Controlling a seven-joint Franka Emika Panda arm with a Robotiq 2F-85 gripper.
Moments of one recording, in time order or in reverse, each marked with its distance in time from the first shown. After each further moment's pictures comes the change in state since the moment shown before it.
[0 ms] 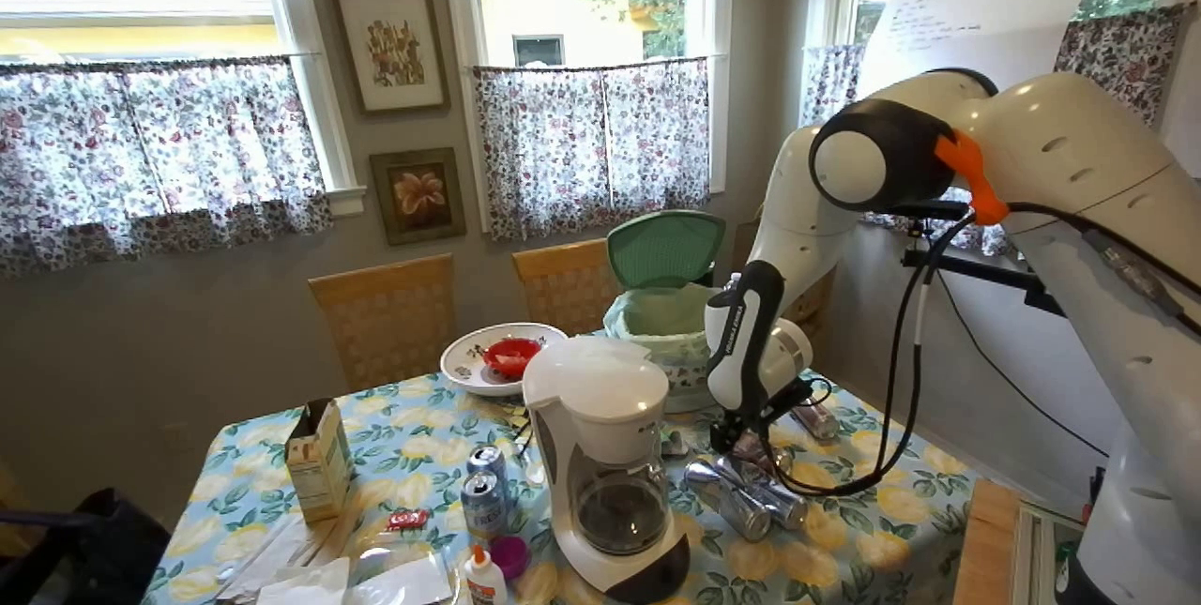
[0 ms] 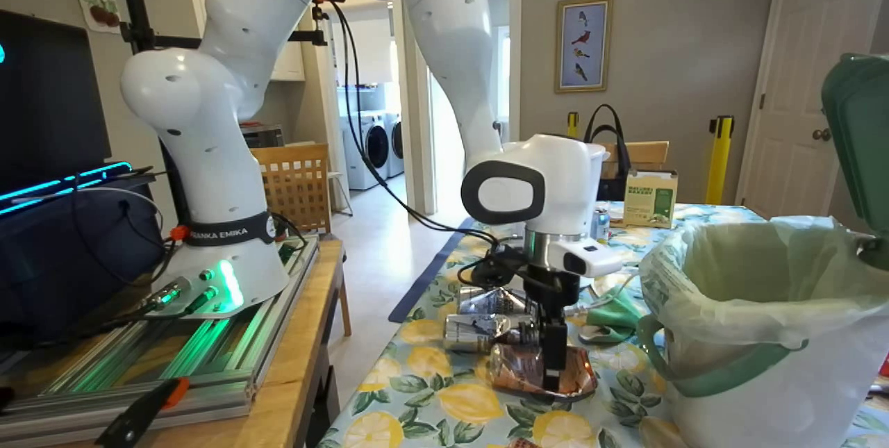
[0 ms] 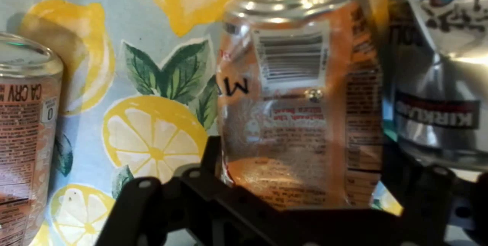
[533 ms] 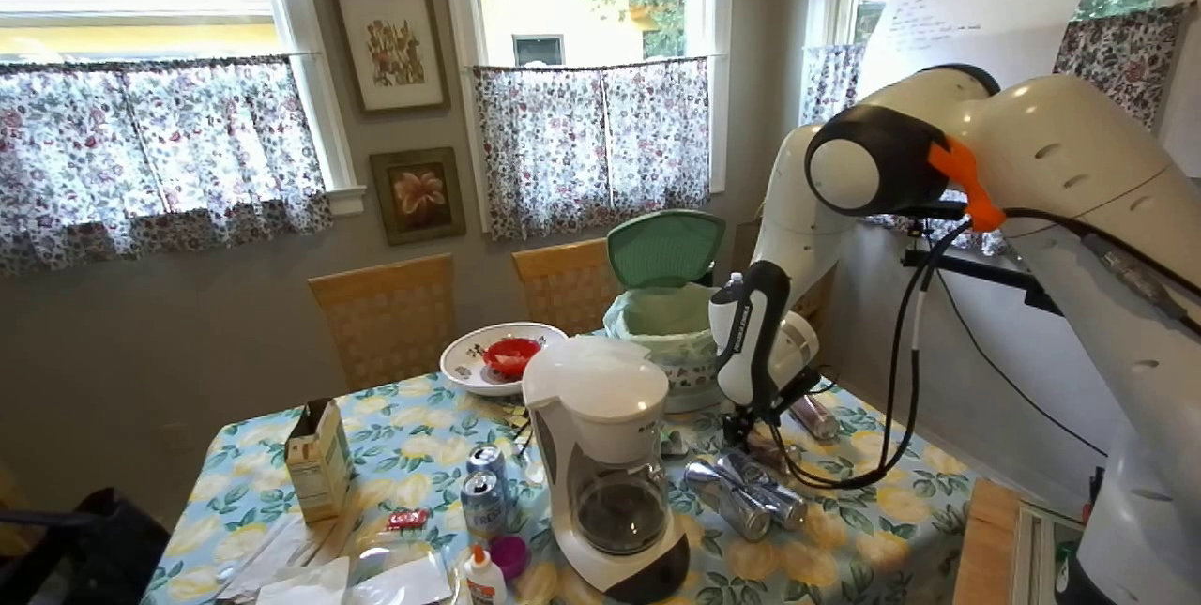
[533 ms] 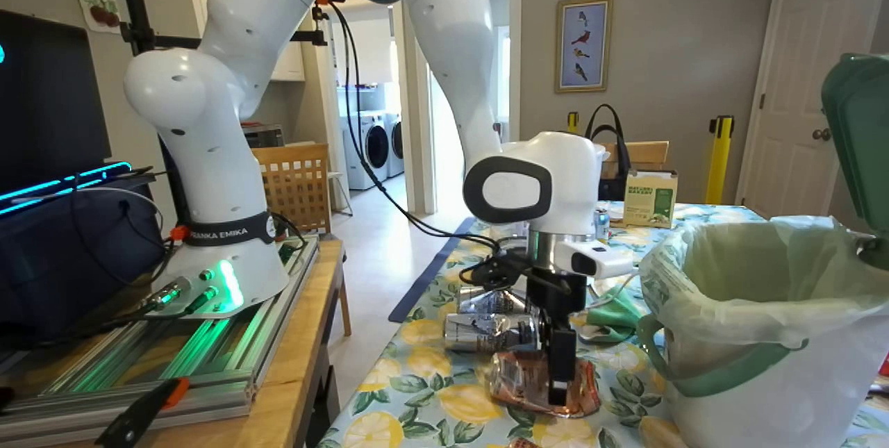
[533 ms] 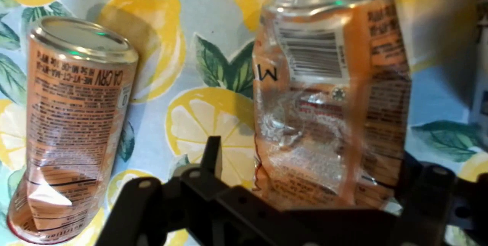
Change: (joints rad) arm 0.046 0.008 -0.094 0.009 -0.065 -0.024 0.004
